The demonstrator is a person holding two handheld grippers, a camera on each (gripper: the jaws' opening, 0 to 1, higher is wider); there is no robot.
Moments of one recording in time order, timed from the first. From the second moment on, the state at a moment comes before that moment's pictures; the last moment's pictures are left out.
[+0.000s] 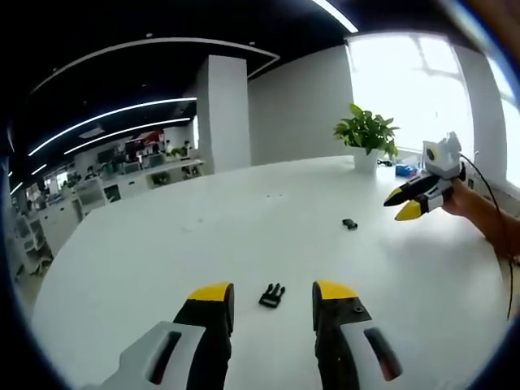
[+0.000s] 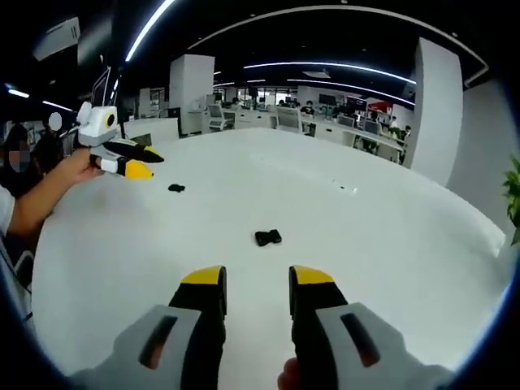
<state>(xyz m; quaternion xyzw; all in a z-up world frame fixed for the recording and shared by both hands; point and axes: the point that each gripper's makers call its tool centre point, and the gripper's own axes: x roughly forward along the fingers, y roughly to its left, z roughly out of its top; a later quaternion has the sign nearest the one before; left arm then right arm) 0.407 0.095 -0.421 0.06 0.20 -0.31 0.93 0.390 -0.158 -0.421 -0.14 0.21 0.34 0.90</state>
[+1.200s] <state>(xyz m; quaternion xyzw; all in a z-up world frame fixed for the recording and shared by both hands) 0.415 0.092 -0.451 0.11 0.23 -0.33 0.91 0.396 -0.137 -0.427 -0.10 0.22 0.40 0.88</state>
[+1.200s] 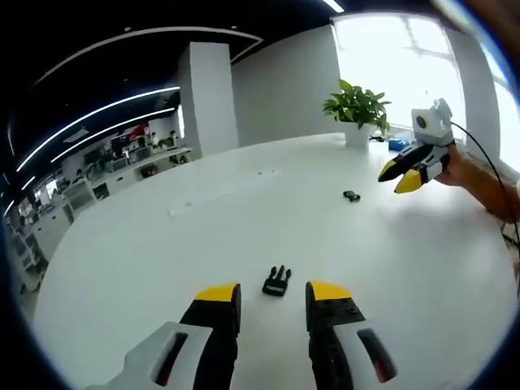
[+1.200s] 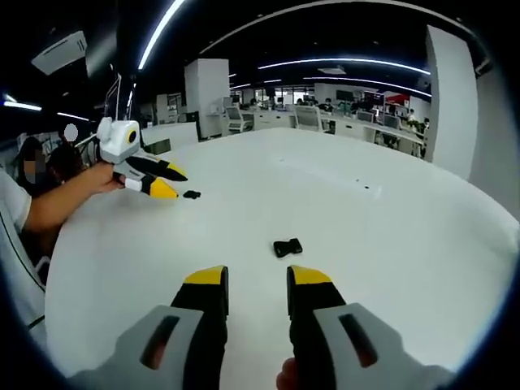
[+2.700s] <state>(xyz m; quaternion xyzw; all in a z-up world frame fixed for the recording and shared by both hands) 0.420 0.083 -0.462 0.12 0.25 -0.41 0.87 0.422 -0.148 -0.426 -0.13 0.23 0.41 0.87</state>
